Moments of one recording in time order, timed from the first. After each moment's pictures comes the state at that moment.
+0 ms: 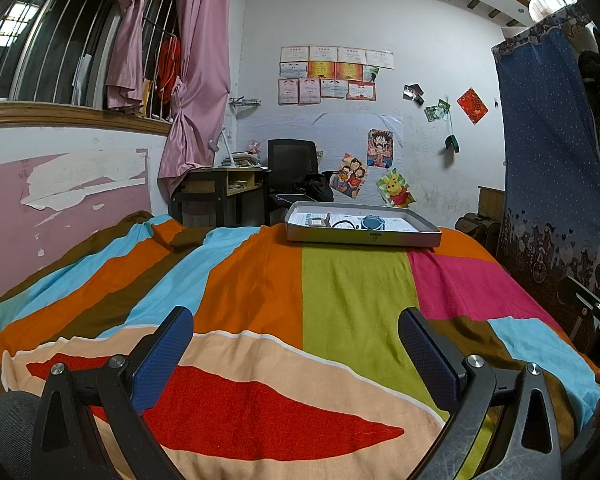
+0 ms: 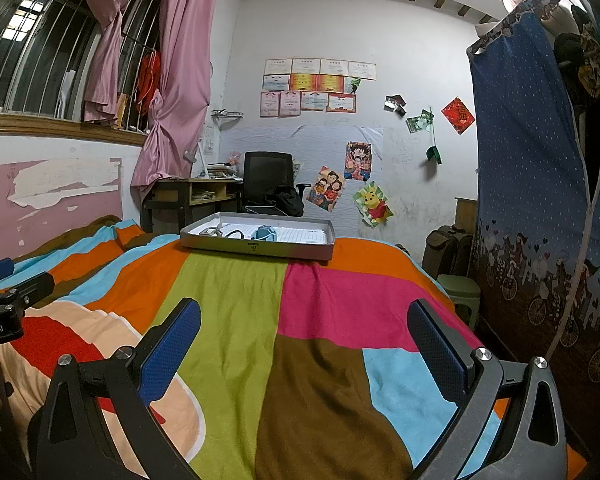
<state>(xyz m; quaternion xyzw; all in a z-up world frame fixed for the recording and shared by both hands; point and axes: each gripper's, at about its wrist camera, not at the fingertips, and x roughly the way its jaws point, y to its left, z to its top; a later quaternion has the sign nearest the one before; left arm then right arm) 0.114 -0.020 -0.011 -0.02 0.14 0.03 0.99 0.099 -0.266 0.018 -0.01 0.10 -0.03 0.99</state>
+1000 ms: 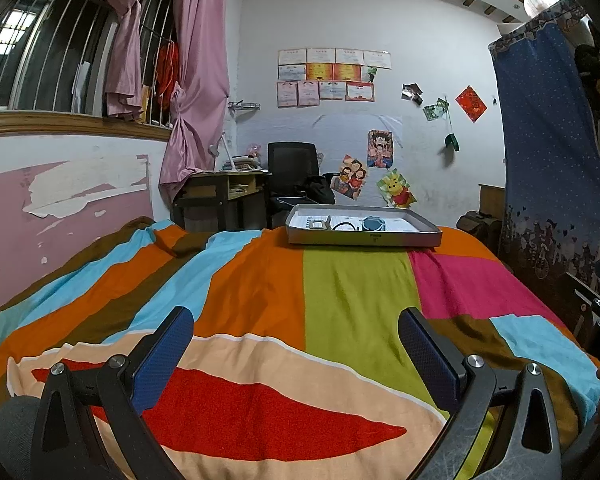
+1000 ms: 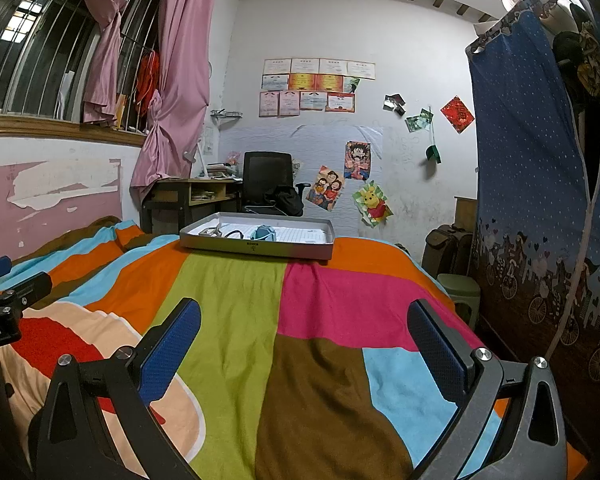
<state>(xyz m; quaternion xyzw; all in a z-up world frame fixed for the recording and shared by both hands) 0.122 -0.008 -0.004 -0.01 0.13 0.04 0.99 0.099 -0.266 0.018 -0.01 0.10 -0.03 0.99</state>
